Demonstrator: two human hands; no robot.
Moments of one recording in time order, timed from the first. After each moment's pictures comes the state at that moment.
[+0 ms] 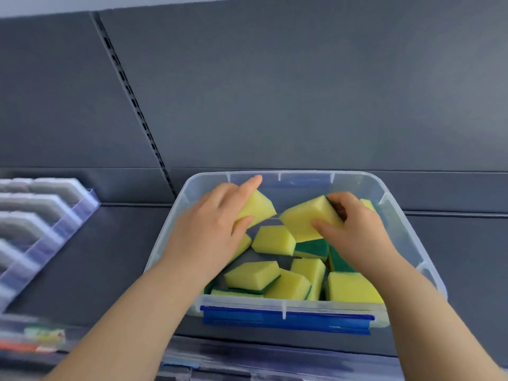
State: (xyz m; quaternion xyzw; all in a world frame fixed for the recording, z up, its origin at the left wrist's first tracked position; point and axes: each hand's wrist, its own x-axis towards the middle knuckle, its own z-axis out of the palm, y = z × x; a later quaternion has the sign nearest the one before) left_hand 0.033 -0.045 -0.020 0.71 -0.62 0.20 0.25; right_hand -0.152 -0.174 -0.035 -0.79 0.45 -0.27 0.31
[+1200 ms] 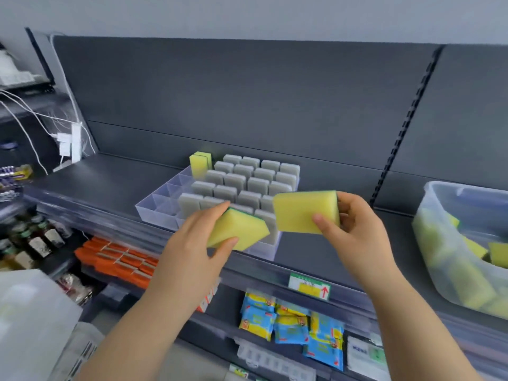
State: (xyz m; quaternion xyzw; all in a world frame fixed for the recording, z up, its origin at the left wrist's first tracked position) left_hand 0.342 0.410 -0.032 0.79 -0.44 0.19 0.38; right_hand 0.202 0.217 -0.022 -0.77 0.26 -0.38 0.44
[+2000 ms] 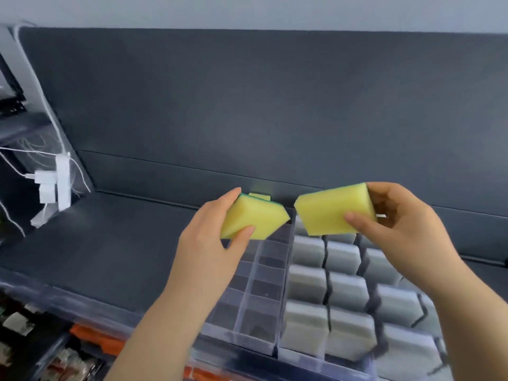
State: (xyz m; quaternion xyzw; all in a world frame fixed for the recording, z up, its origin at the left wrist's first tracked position) left_hand 0.688 0.378 -0.026 0.75 -0.45 0.13 0.47; right_hand 0.513 0.204 0.009 -0.80 0.33 -0.34 0.37
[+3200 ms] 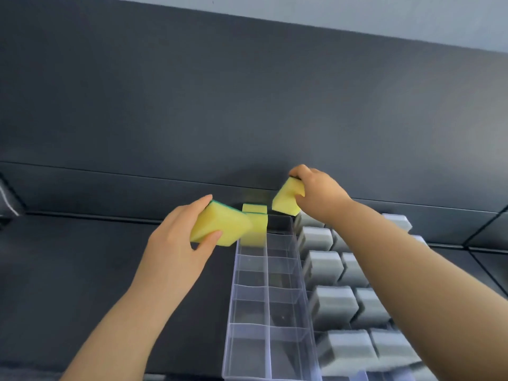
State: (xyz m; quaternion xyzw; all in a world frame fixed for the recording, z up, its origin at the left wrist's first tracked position) left_hand 0.831 0.373 -0.050 0.74 -0.50 0.08 0.43; right_hand 0.685 0.147 -0.011 -0.91 0.40 -0.11 0.10
